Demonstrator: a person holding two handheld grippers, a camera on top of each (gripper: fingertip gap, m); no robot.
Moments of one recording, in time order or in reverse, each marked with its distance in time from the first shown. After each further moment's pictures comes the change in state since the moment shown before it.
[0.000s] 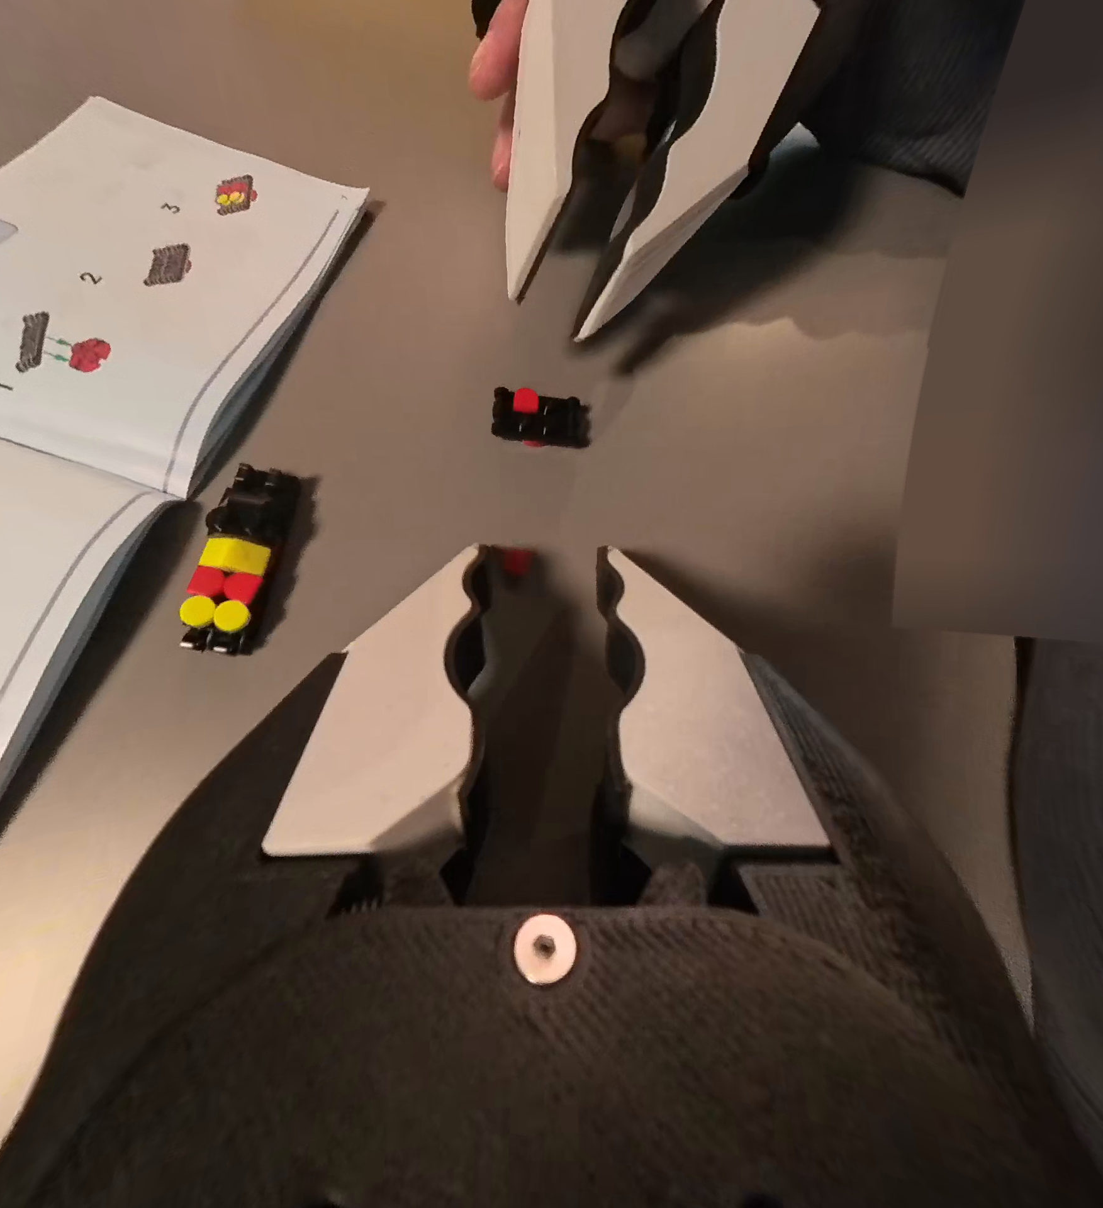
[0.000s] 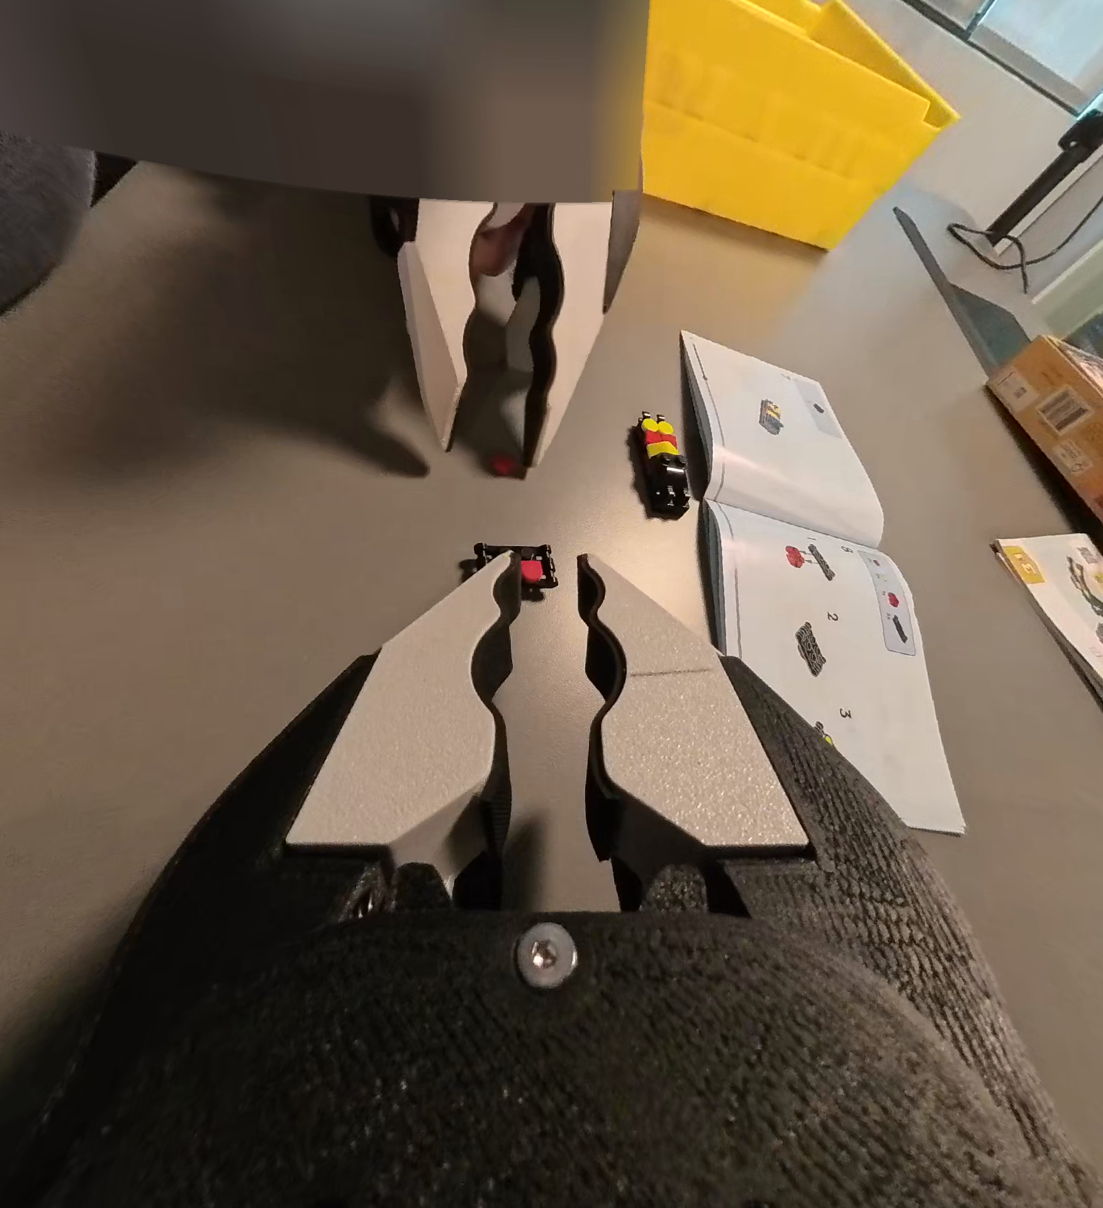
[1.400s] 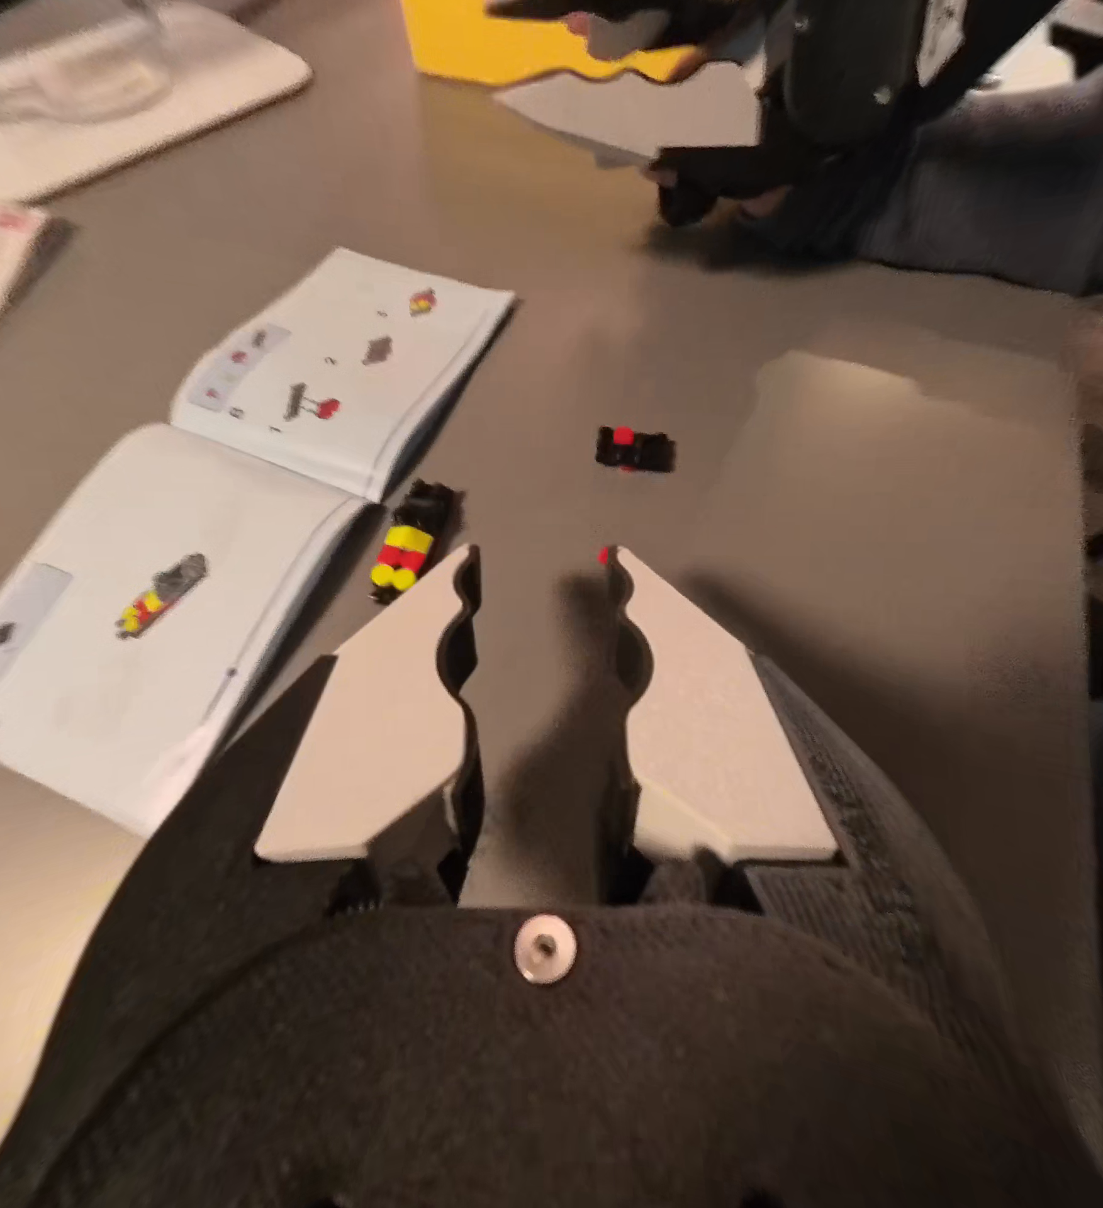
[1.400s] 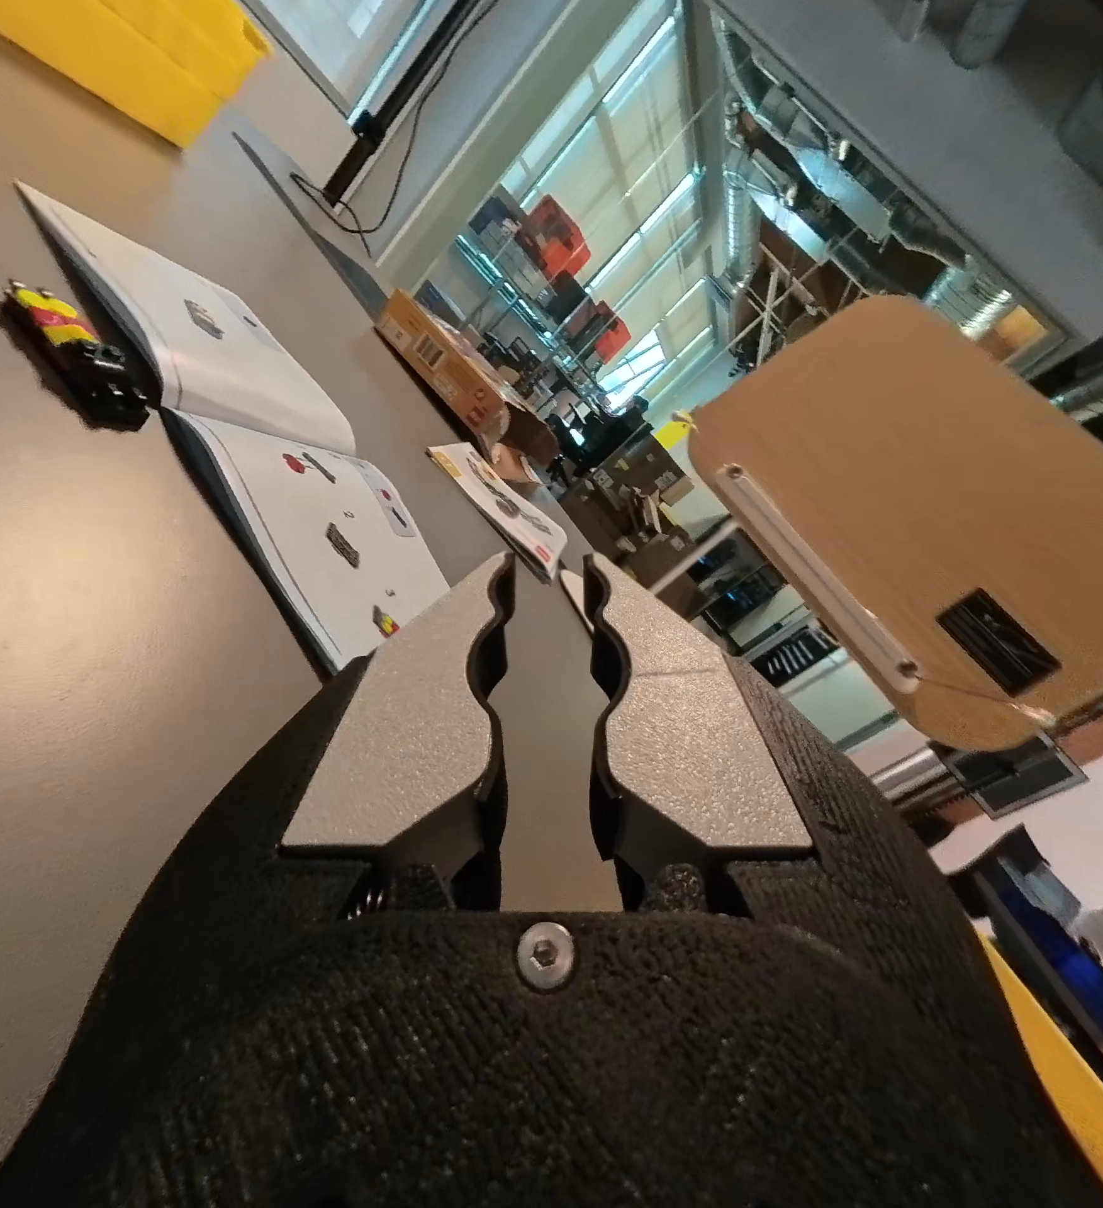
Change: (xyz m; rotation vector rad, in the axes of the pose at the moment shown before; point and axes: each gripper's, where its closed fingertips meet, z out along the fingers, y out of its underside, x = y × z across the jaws) left arm -0.026 -0.015 -0.043 0.114 -0.169 0.052; right arm 0.104 0.013 -0.075 -0.069 0.969 -0.248
